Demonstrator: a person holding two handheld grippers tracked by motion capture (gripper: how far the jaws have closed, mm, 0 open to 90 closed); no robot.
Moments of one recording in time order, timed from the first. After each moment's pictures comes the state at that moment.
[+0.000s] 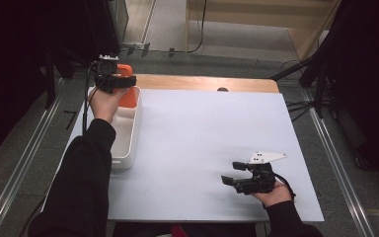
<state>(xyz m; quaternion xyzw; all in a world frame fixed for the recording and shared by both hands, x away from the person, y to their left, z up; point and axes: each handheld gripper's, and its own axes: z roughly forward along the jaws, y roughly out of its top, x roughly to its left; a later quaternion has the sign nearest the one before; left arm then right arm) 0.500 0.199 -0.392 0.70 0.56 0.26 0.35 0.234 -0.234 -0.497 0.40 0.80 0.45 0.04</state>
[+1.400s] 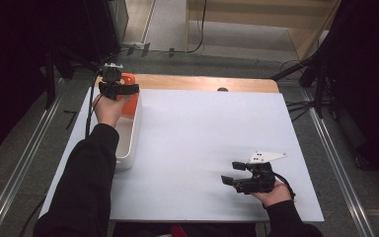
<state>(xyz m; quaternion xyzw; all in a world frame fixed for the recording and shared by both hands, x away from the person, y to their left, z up) 0.503 0.194 -0.420 0.71 0.57 0.24 0.33 0.235 -0.234 -0.498 0.41 0.80 0.45 0.04</state>
